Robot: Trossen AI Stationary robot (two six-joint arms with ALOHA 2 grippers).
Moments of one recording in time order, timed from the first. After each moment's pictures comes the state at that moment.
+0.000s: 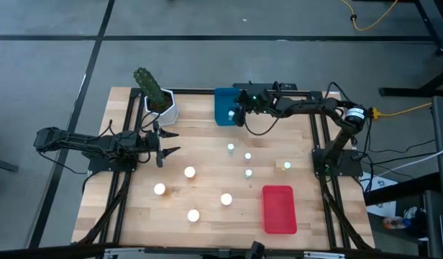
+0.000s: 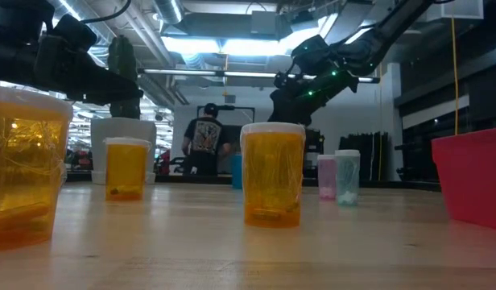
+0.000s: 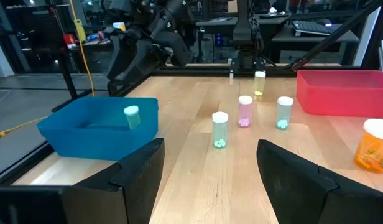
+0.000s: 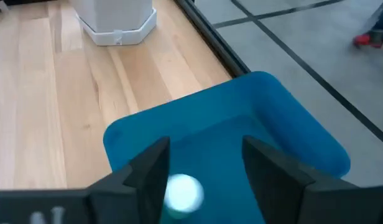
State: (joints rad) left arm -0.01 0.35 0.01 0.24 -0.25 0.01; right arm -0.49 1.73 1.02 0.15 -0.03 -0.09
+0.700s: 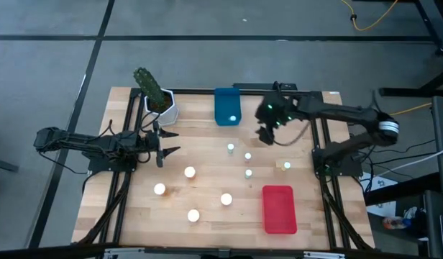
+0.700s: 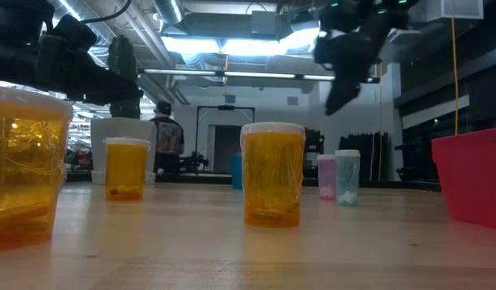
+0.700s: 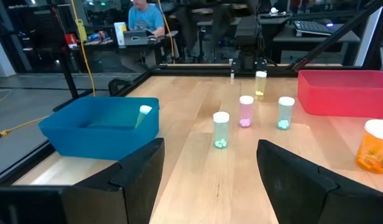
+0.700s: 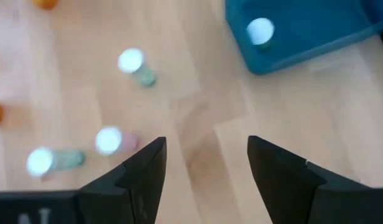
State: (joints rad) left arm -0.01 0.35 0.01 0.24 -0.26 0.01; right arm -0.36 1.34 1.03 -0.70 -0.12 -0.02
